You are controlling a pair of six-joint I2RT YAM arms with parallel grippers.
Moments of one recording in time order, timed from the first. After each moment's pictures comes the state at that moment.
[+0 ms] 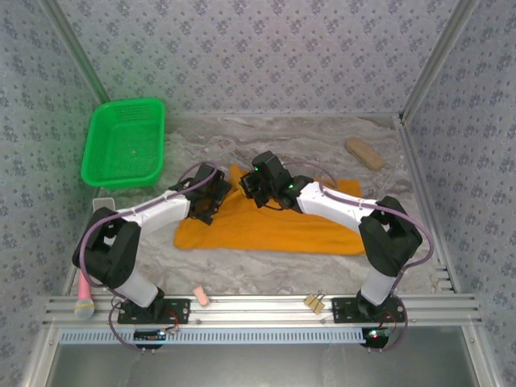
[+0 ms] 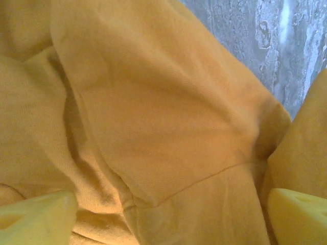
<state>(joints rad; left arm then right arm) -0.54 1.56 0.90 -0.34 -0.09 -1.51 0.79 1.72 1.21 -0.15 -0.09 1.69</state>
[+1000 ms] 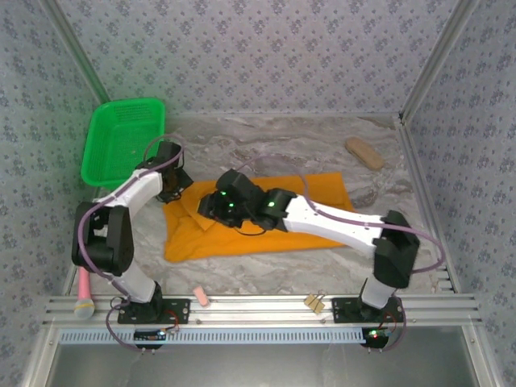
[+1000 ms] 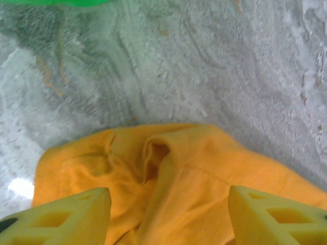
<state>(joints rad) -0.18 1.60 1.07 -0.61 -0.12 -0.85 1.08 1.62 1.38 -0.39 -0.02 1.16</state>
